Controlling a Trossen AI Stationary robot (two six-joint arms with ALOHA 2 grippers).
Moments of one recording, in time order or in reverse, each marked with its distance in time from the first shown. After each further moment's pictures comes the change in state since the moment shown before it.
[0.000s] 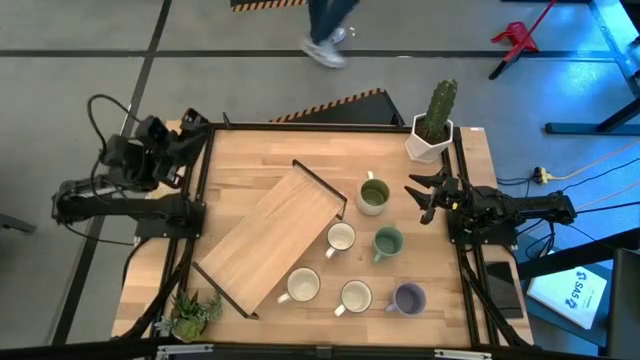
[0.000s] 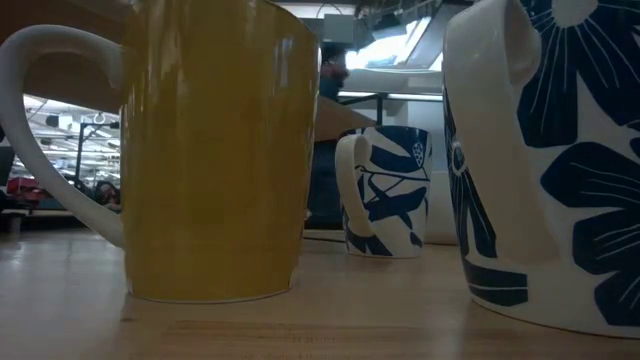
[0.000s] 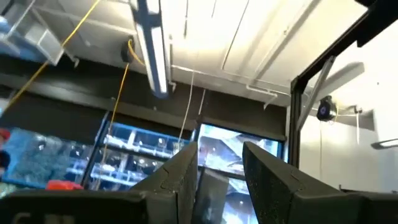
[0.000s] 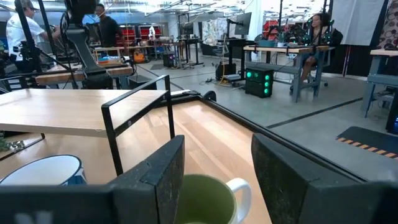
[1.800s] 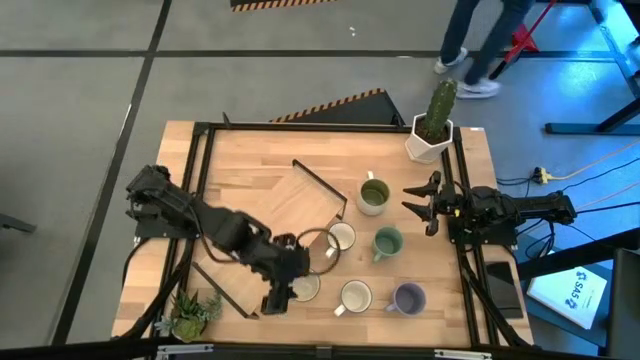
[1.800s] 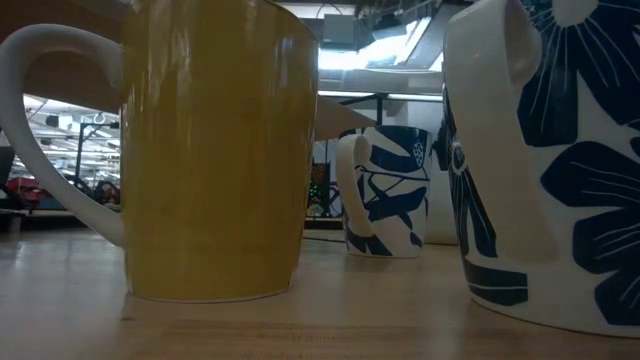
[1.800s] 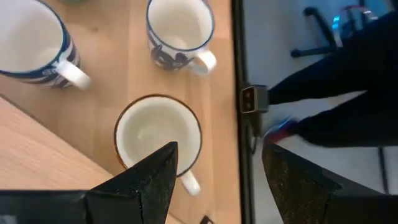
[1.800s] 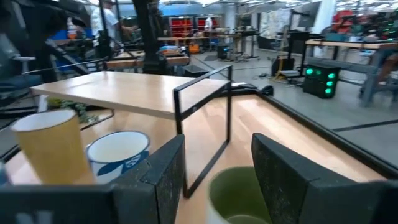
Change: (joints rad) left arm -0.726 1.152 1.035 -1.600 -0.091 -0.205; right arm 0.000 0.000 0.001 -0.031 -0.271 -0.001
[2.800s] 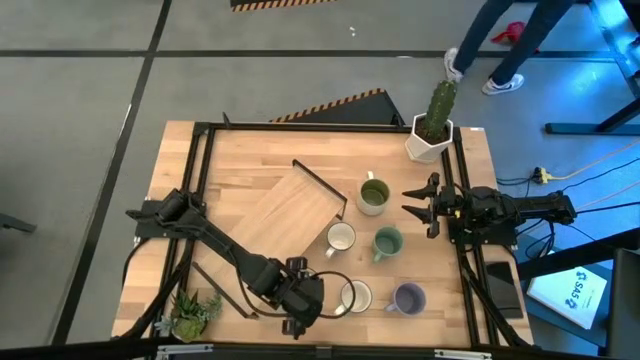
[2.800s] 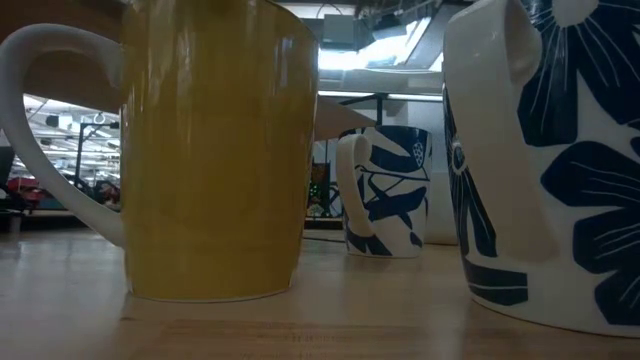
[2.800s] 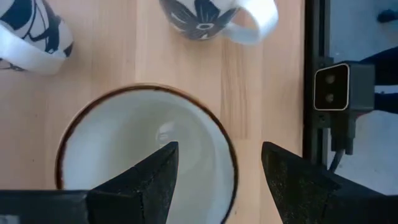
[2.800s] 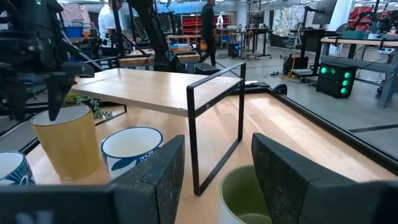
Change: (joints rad) left arm -0.079 0.275 0.000 0.061 -0.162 -0.026; right arm 0.000 0.000 0.000 -0.007 -0.036 0.004
